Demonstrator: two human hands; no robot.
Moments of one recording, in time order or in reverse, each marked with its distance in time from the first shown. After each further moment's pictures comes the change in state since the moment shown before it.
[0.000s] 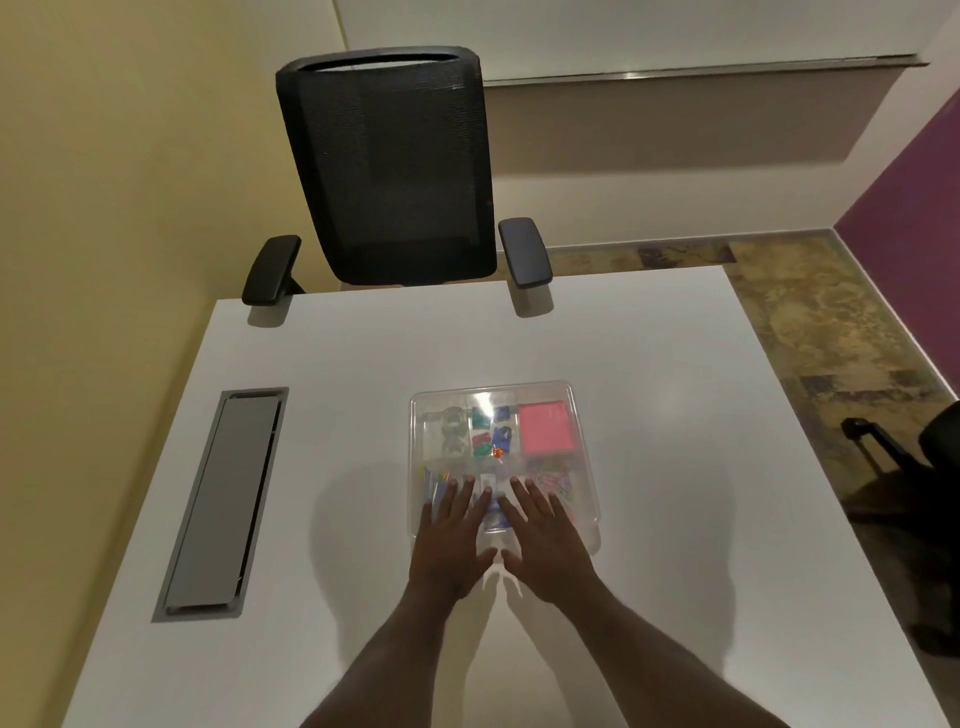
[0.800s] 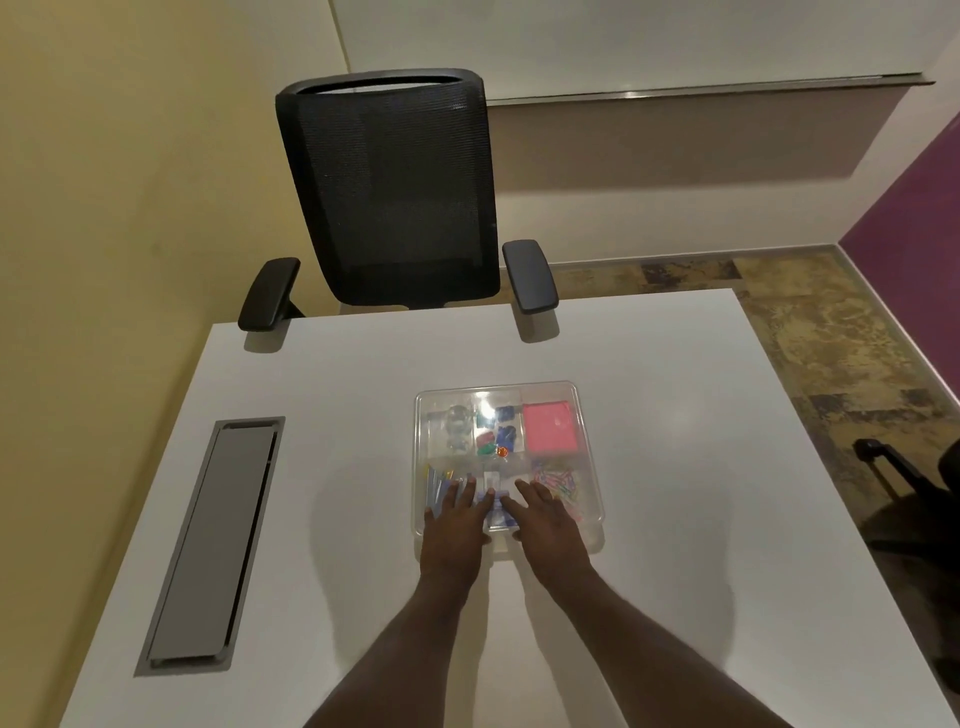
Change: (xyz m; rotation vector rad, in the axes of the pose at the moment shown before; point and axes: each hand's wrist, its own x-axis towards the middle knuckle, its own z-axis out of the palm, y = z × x) left_hand 0.068 -0.003 -0.025 -0.108 0.008 -0.087; right_hand 0.071 0.013 -0.009 0.057 0.055 0.117
